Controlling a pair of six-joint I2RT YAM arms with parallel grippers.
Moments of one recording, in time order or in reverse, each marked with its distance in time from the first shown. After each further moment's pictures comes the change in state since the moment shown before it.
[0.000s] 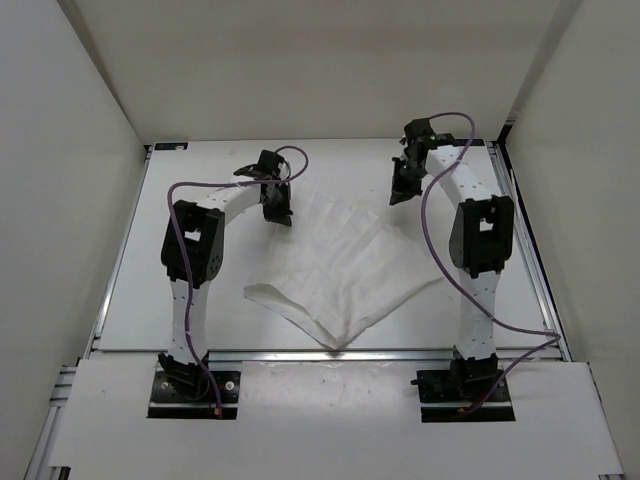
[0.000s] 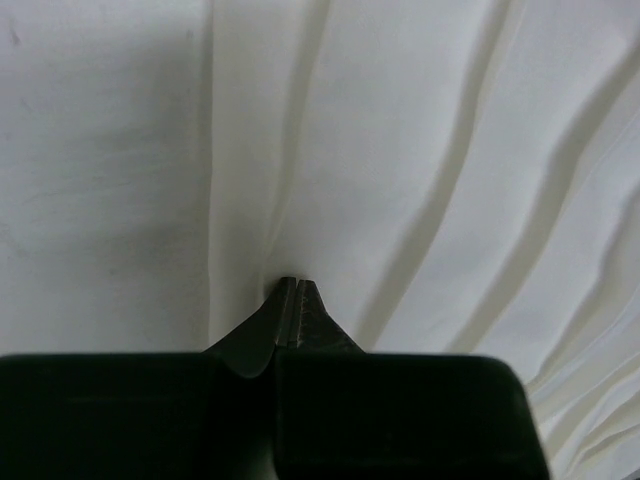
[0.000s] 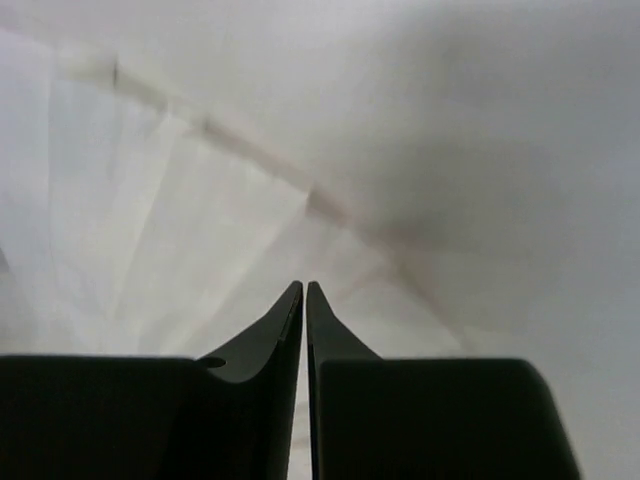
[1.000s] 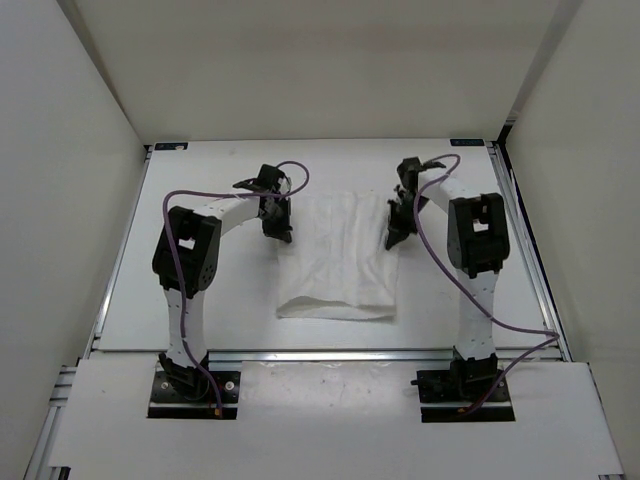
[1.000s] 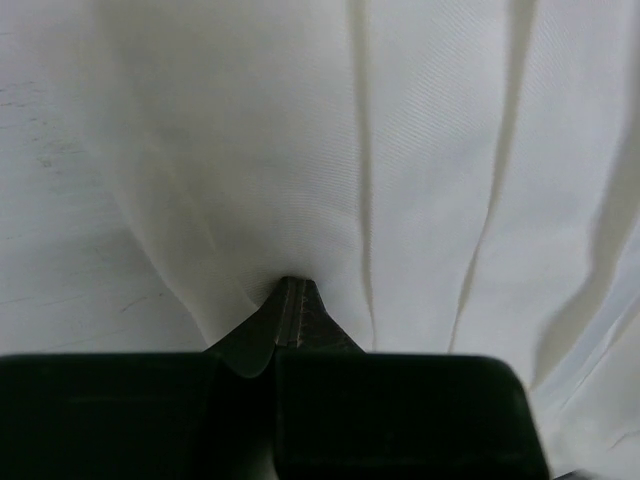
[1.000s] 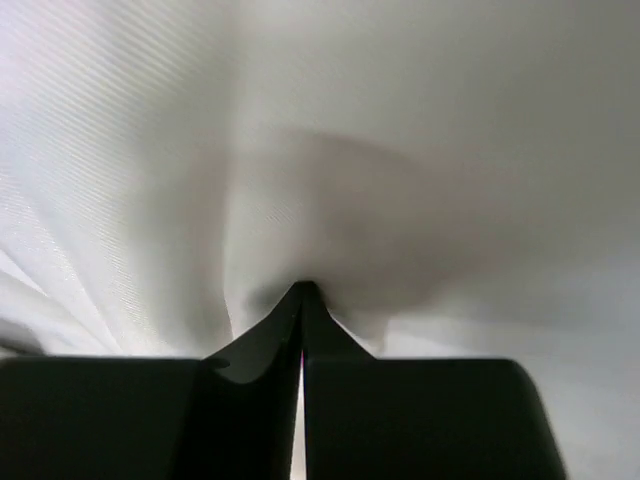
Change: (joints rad) left arm -0.028 -0.122 -0.228 0.062 0.018 -0.011; right arm 0.042 -0.084 -0.447 -0.053 -0.095 0.051
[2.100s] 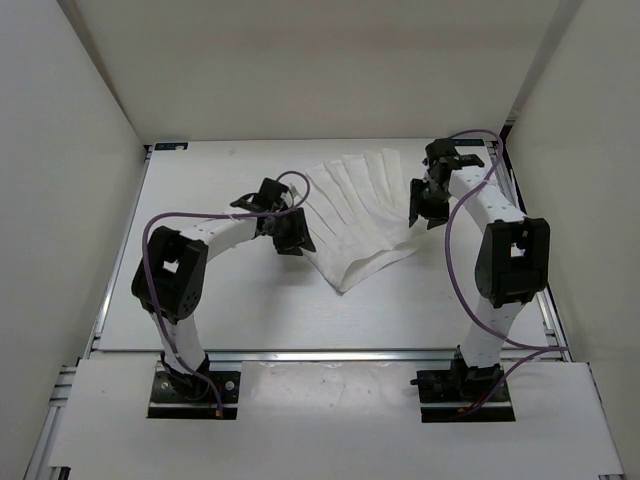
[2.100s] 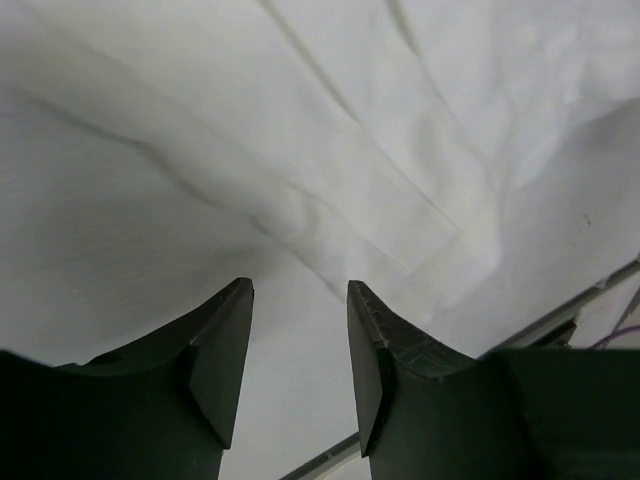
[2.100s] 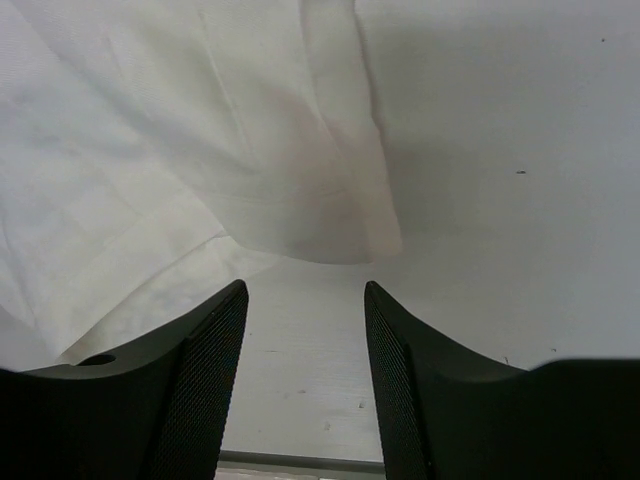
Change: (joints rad) left arm -0.039 -0.226 -0.241 0.109 0.167 -0.219; right arm -0.090 -0.297 -0.040 0.092 0.244 -0.124
